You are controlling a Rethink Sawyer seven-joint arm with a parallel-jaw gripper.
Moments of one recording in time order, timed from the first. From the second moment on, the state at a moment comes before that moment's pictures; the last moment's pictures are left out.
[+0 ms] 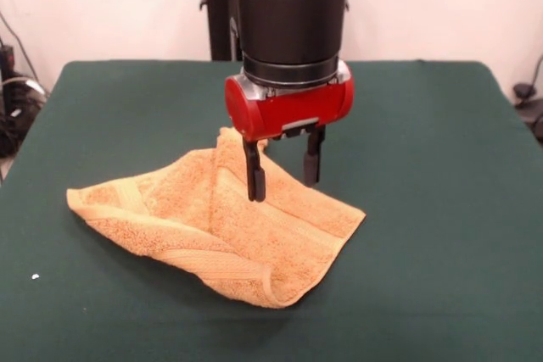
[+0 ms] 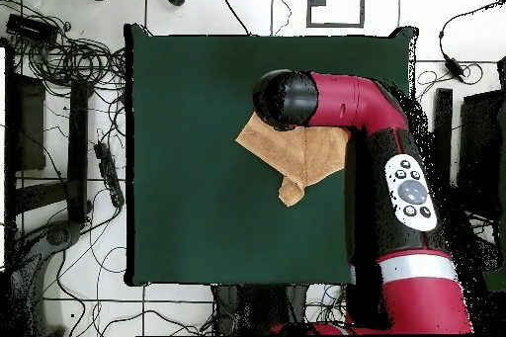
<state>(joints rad) -0.35 -0.54 0.27 1.29 -0.28 0.72 1.27</state>
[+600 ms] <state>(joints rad) -0.35 -0.54 0.25 1.37 -0.24 0.59 1.27</state>
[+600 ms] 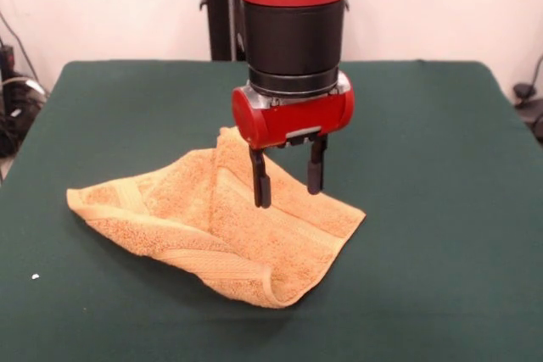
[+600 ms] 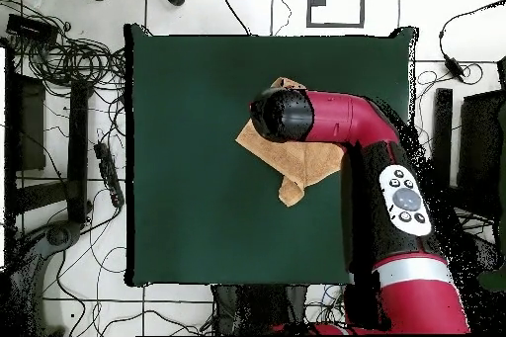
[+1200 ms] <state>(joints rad) -0.34 -0.51 0.24 1.43 -0.19 0.47 1.28</state>
